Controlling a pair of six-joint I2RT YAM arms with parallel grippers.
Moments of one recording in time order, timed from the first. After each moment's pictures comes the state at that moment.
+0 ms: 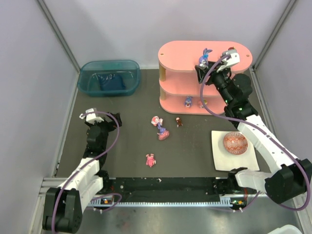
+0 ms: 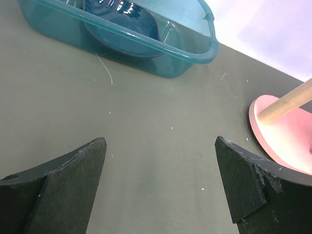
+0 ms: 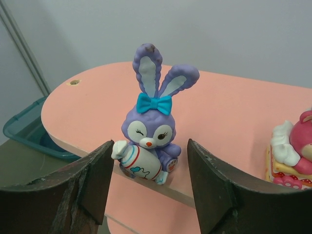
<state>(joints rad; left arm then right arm) -0.10 0.85 0.17 0.60 -0.12 -0.44 0.36 1.18 1.07 0.31 -0.05 0.08</state>
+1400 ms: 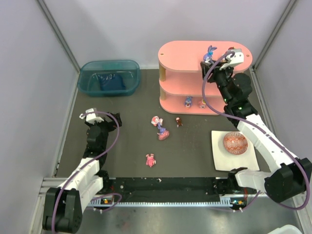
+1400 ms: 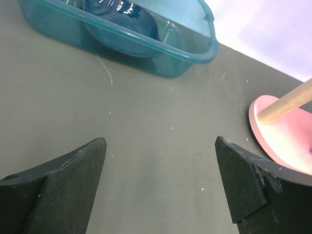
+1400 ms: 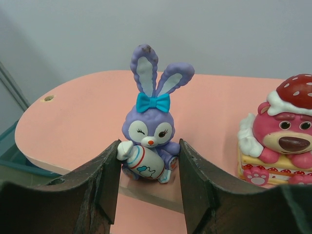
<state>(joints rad) -0.10 0.85 0.17 0.60 -0.12 -0.44 0.36 1.19 1.08 0.31 0.07 0.11</state>
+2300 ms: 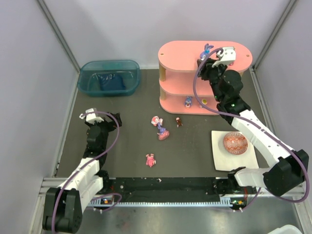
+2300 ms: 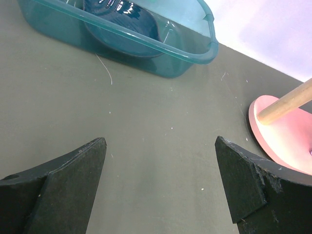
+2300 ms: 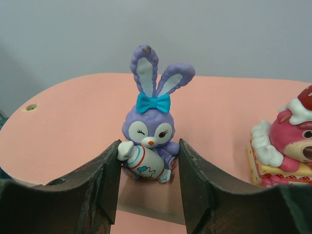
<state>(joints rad) -0.10 0.85 0.17 0.60 -0.12 -0.44 0.46 1.26 1.15 0.29 0.26 0.06</state>
